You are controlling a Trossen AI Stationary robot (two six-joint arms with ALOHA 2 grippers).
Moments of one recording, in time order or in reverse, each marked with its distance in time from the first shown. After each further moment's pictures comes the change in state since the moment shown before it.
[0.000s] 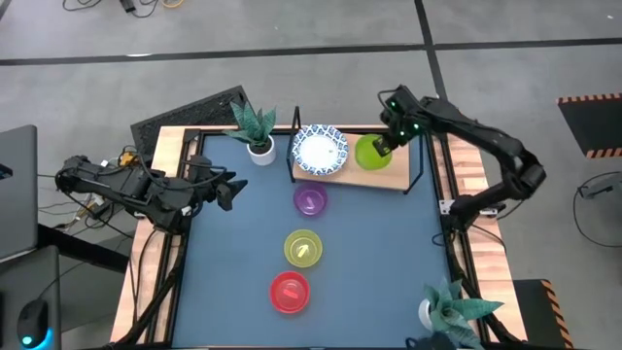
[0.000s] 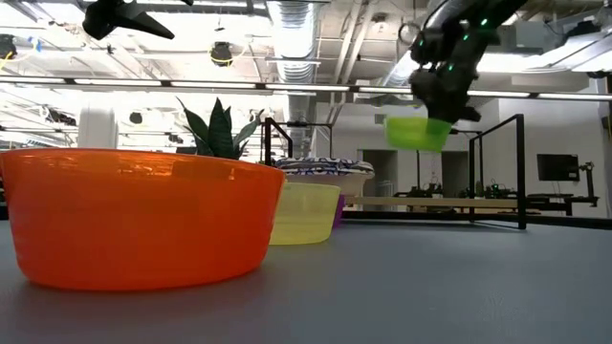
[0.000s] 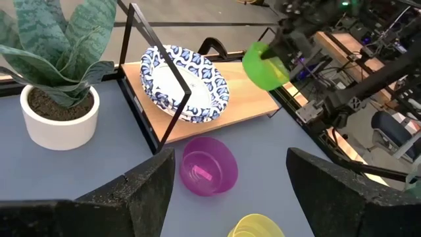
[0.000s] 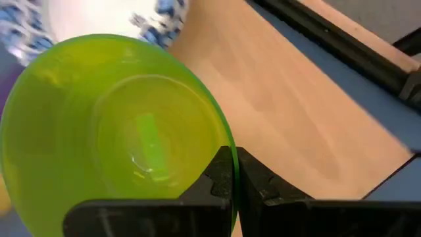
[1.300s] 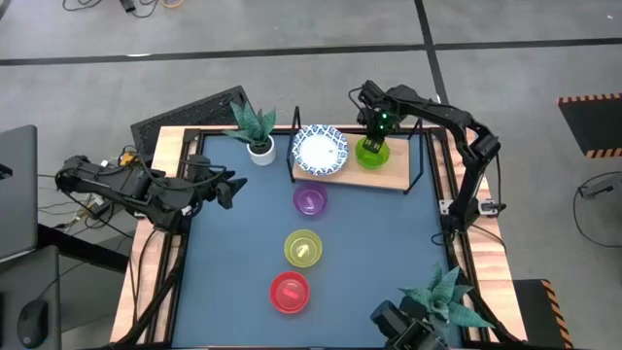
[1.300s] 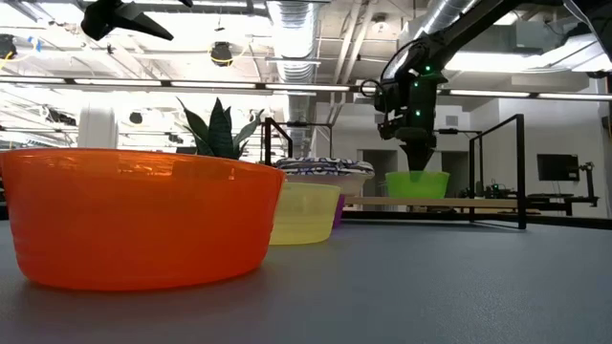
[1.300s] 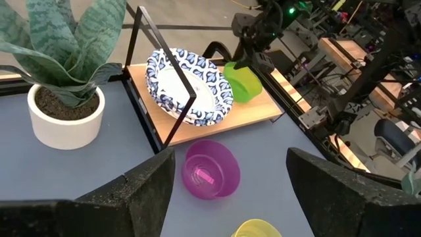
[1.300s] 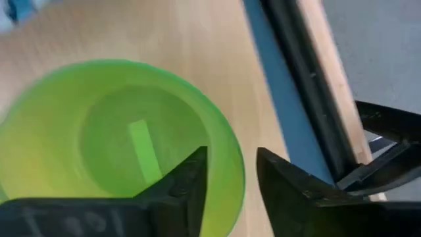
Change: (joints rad) left arm -0.001 0.000 0.000 -0.007 -0.022 -0.026; right arm -0.031 0.429 0.279 -0.100 0.171 -0.477
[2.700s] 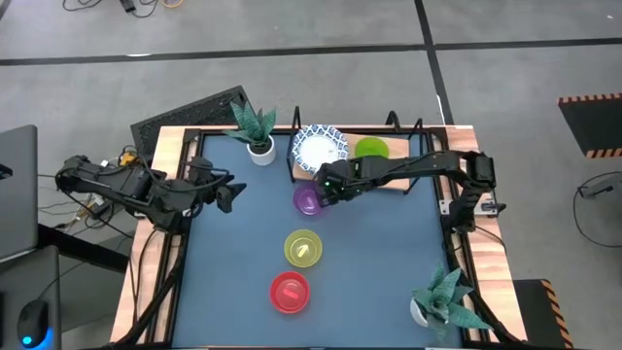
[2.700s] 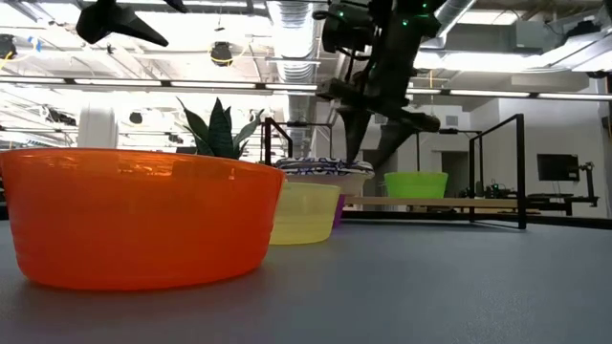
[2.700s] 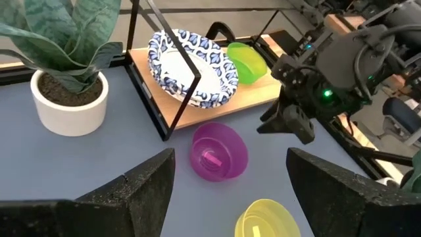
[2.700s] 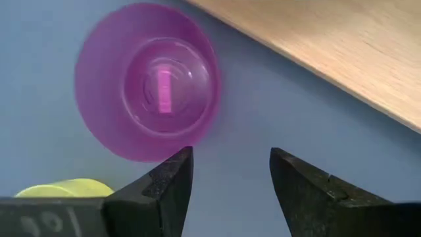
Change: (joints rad) left arm 0.000 0.000 0.000 -0.065 0.055 -0.008; right arm 0.692 -0.056 -0.119 0.221 0.098 1.373
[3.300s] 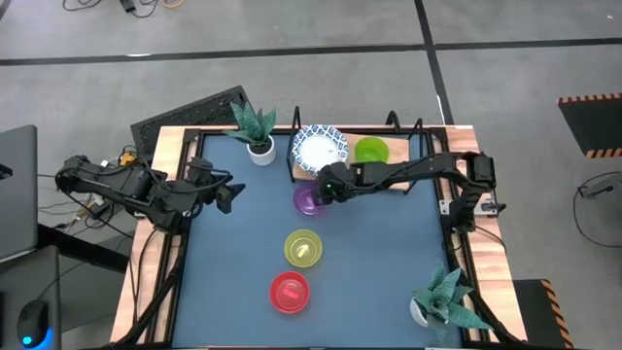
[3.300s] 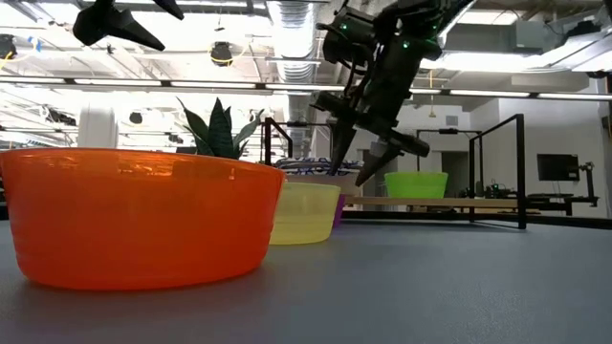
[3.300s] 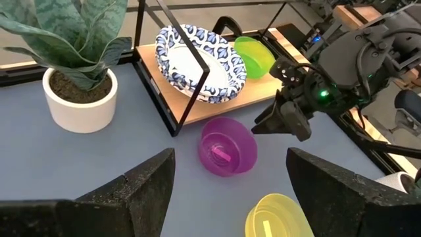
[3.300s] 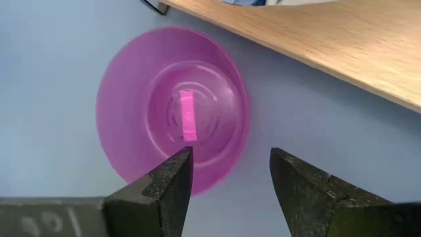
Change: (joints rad) left arm 0.000 0.000 0.000 -0.042 0.003 -0.003; right arm 0.002 0.000 -0.137 0.291 0.004 0.063
